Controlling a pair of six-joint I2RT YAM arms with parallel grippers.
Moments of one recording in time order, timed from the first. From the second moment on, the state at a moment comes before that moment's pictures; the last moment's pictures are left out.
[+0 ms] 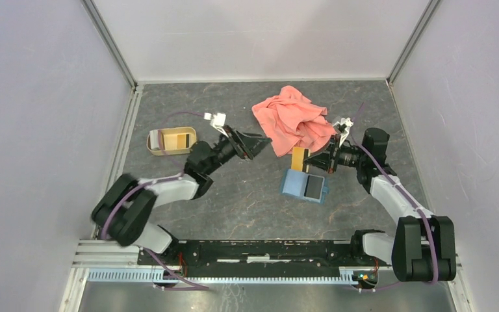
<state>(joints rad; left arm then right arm) -0.64 1.56 0.57 1.19 0.34 -0.91 0.02 1.19 0.54 0.33 -1.23 0.18</state>
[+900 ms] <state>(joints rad) -0.92 1.64 0.73 0.44 0.04 -0.56 -0.14 1.22 0.36 -0.15 -0.98 0.26</state>
